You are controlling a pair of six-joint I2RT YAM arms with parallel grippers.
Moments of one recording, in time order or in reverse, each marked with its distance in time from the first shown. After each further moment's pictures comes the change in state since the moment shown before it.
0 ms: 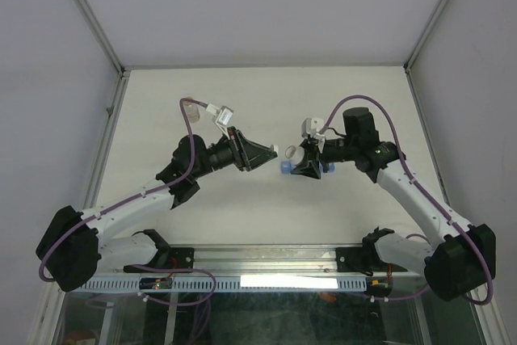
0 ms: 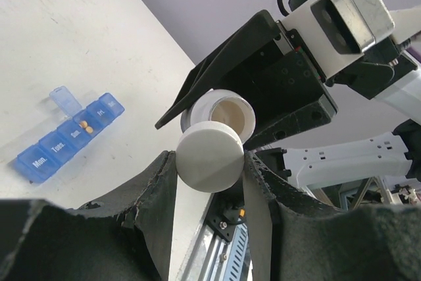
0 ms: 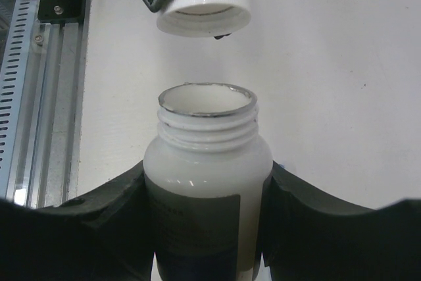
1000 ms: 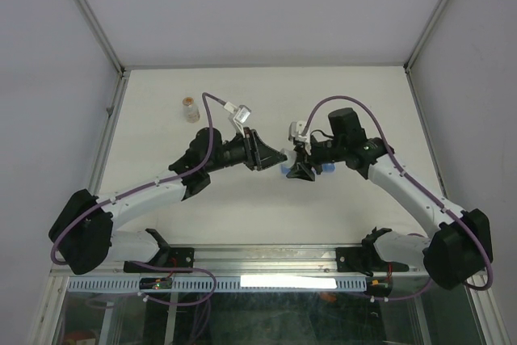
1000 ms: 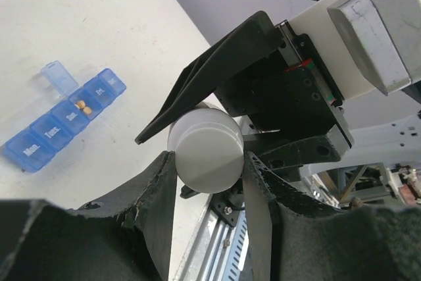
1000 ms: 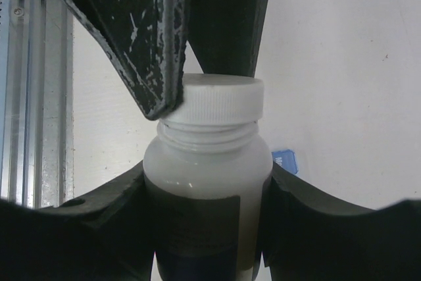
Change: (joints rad) left arm -0.033 0.139 0.077 -0.033 0.044 0.002; right arm 0.101 0.072 0.034 -0.051 0.151 -0.007
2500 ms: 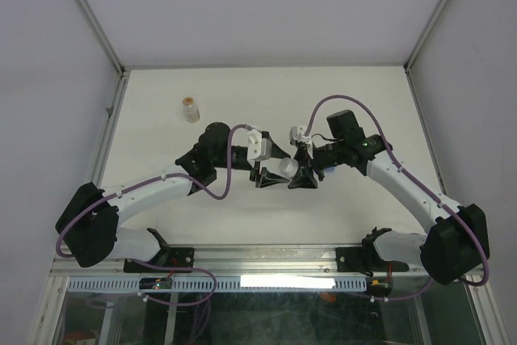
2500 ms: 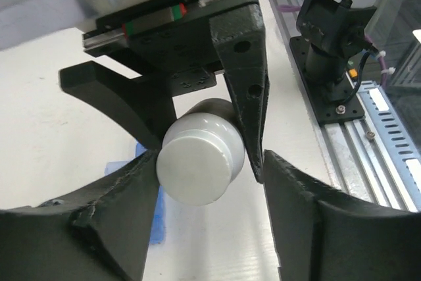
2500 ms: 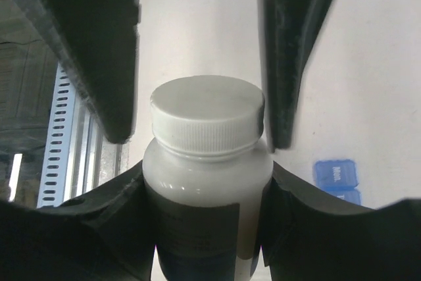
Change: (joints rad) left arm -0.024 0.064 0.109 -0.128 0.388 1.046; right arm -0.022 0.040 0.024 -0.178 -0.142 -0.040
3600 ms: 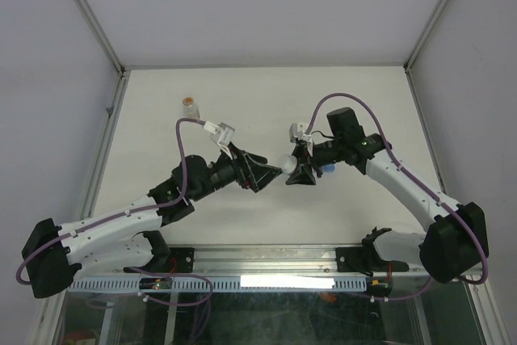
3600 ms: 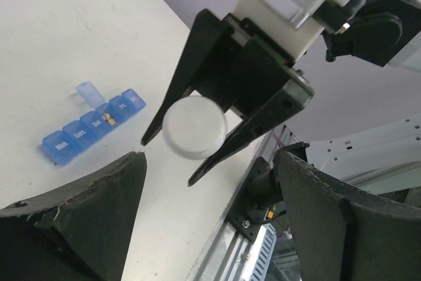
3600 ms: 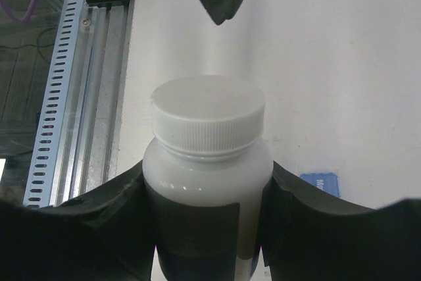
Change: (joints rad) left arm -0.129 -0.392 -0.265 0.027 -0.731 -0.897; right arm 0.000 0.008 0.006 0.089 -0.029 -0.002
